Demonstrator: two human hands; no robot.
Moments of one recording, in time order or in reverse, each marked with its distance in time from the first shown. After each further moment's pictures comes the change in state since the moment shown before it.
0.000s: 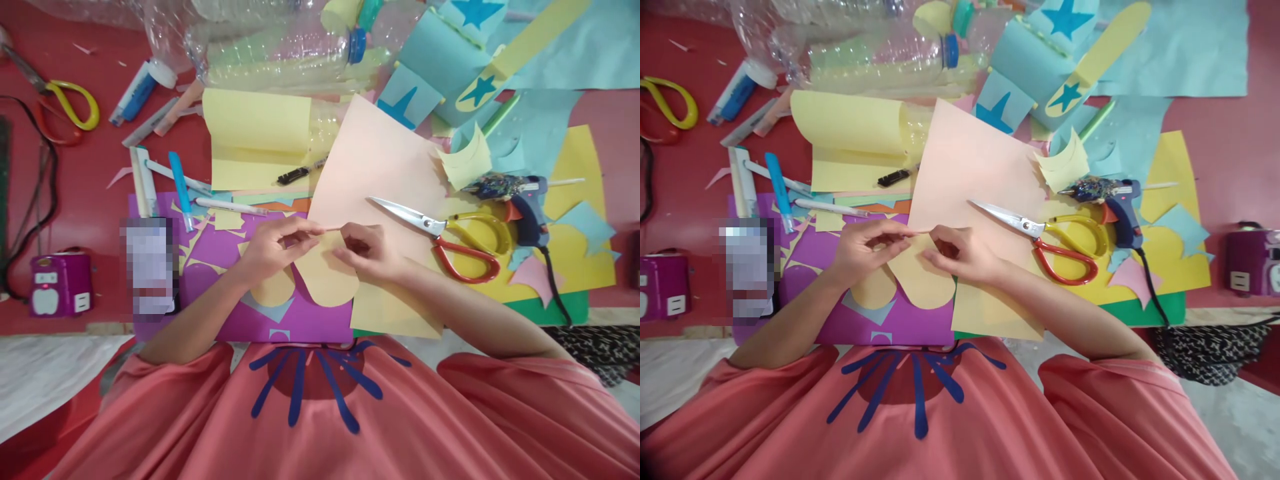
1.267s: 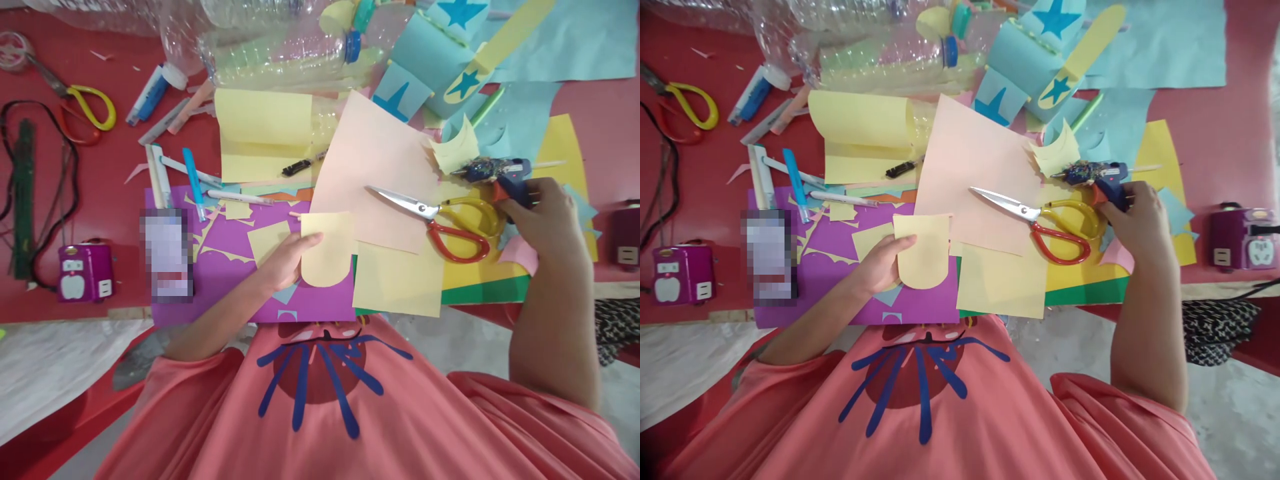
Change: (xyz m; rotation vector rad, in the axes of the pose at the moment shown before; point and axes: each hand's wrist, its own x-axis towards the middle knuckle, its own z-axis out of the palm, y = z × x) left_hand -0.023 0.003 0.030 -0.745 -0.107 -0.617; right_hand -0.087 0.003 -0.160 -0.820 0.791 0.976
